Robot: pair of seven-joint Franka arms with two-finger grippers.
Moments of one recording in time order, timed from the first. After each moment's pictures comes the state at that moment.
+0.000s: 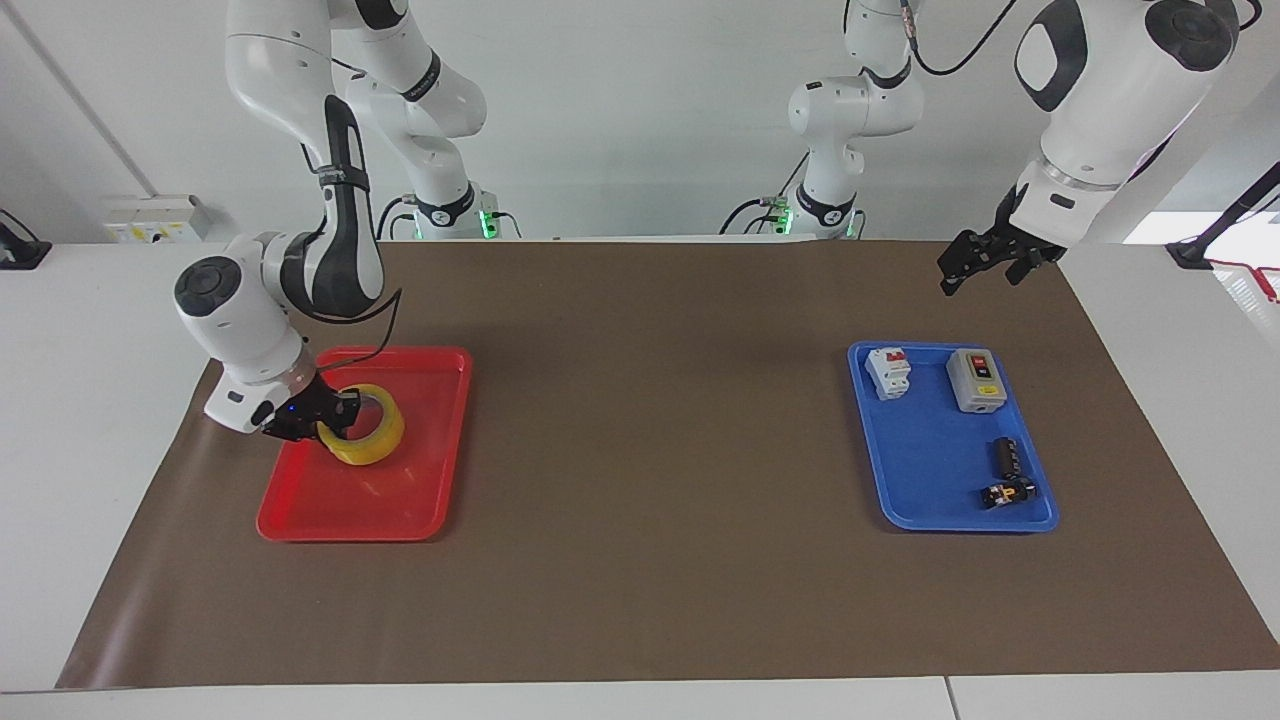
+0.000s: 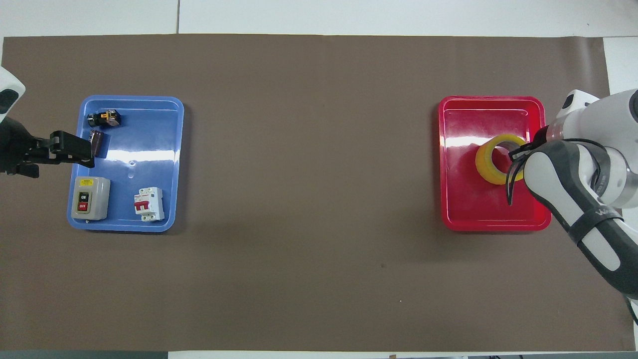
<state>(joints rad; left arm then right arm) 0.00 -0.03 -0.07 -1.69 -0.01 1.58 -0.17 -0.14 0.25 0.01 -2.05 0.00 2.33 -0.46</state>
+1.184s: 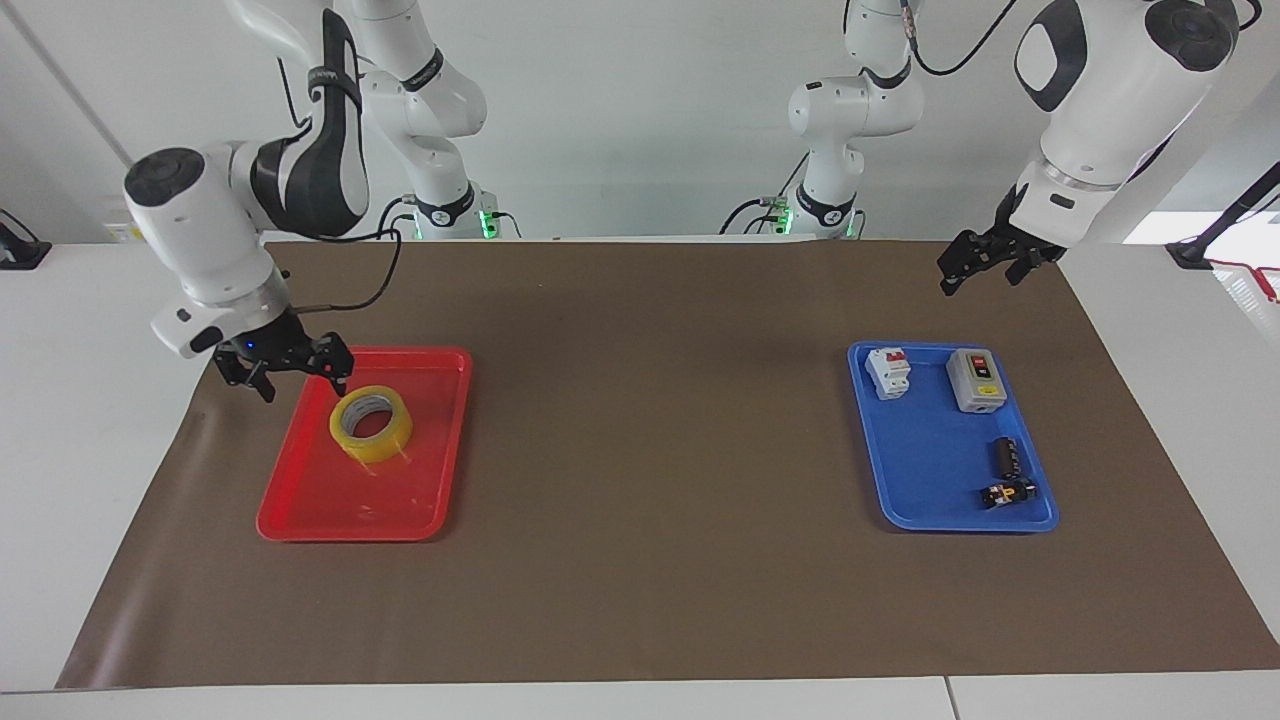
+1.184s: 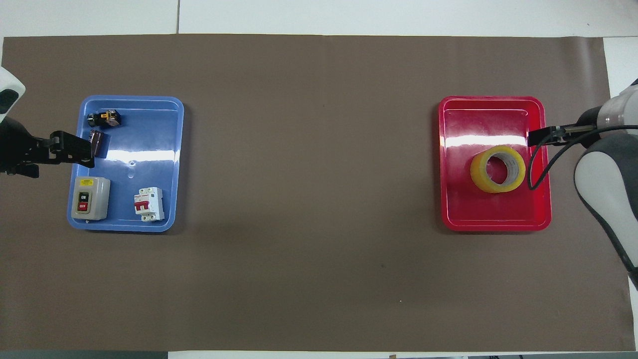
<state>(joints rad) 0.00 -0.03 -0.07 -1.69 -0.01 1.58 -0.17 -0.12 0.01 0.02 -1.92 -0.01 2.02 -0.09</state>
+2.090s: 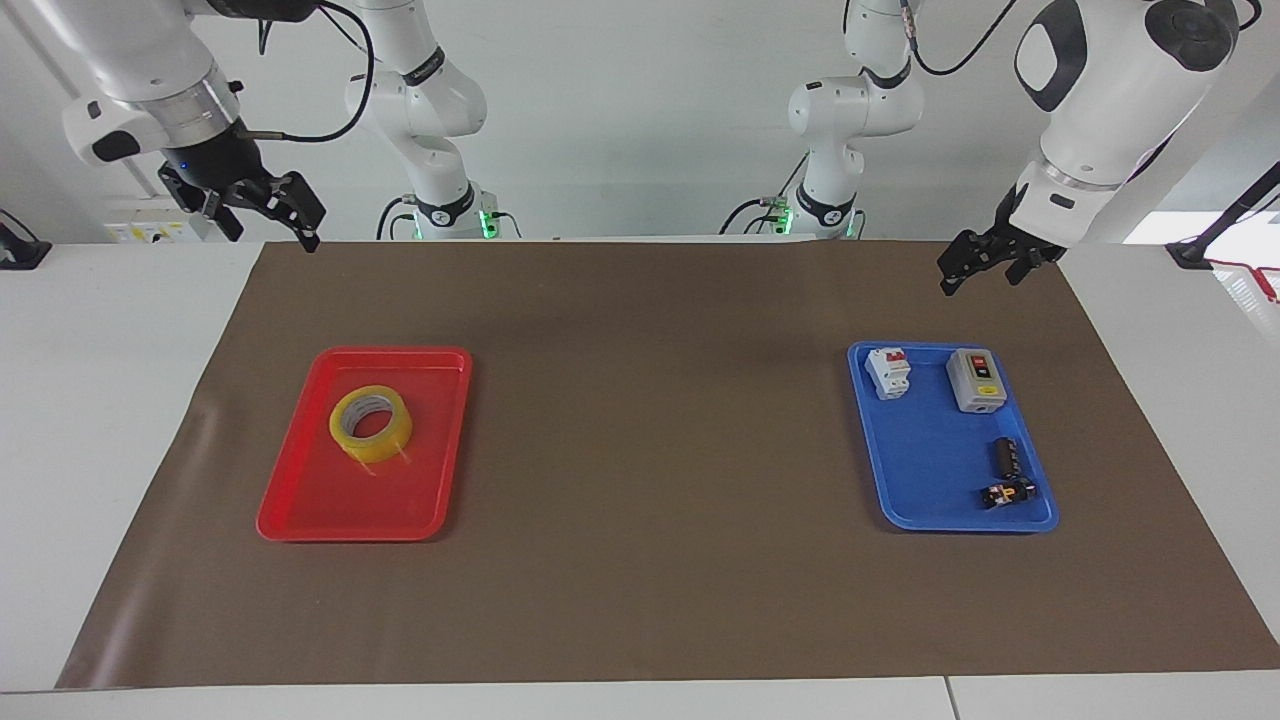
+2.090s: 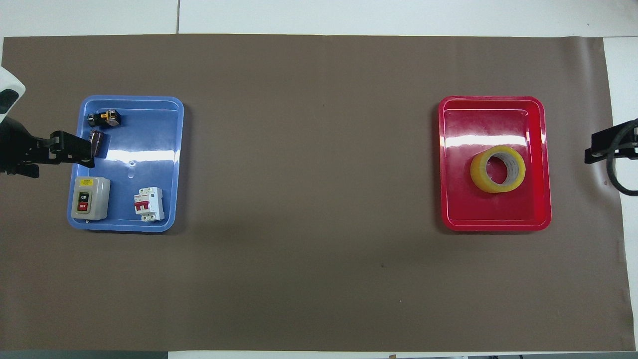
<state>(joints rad) 0.00 -0.03 -0.07 -1.69 -0.01 1.58 -0.17 -0.08 -0.02 0.03 -1.53 -0.02 1.42 0.15</state>
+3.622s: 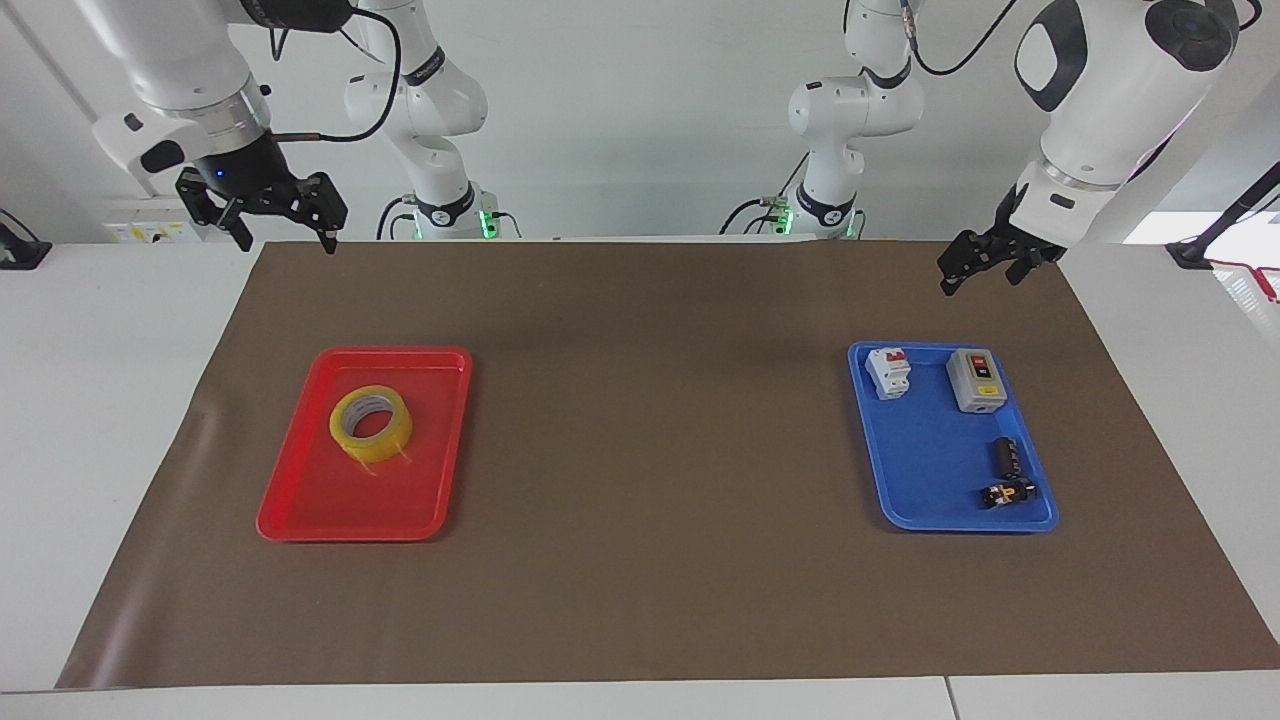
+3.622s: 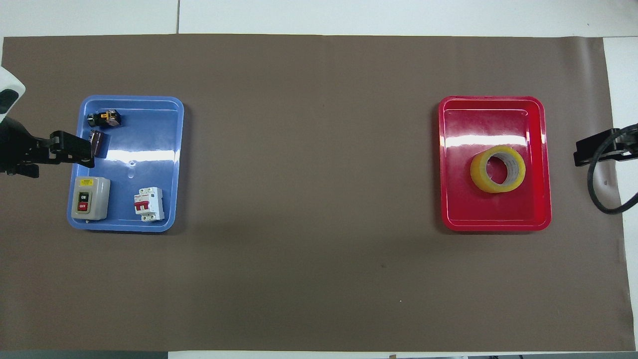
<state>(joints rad) 0.00 -0.03 -0.07 -1.69 -0.01 1.58 -0.17 -0.03 -0.02 0.04 -1.52 -0.07 1.43 0.01</state>
